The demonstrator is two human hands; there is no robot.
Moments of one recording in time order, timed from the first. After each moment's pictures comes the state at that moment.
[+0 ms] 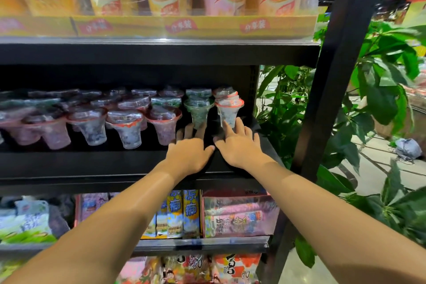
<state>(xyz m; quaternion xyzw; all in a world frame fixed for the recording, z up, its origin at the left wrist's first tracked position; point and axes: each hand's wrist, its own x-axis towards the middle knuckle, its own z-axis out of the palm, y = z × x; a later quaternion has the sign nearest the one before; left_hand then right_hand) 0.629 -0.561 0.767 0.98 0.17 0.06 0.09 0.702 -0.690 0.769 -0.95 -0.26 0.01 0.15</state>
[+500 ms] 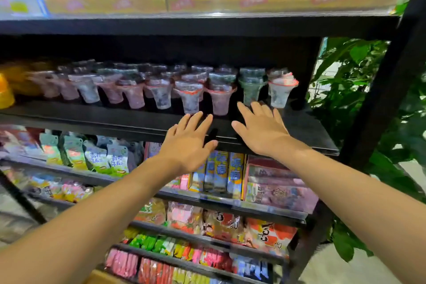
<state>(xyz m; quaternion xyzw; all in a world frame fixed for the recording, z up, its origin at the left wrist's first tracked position) 0.478 -0.526 0.758 0.97 0.20 0.10 0.04 0.612 -0.674 0.788 -0.92 -0.39 -0.04 0.09</state>
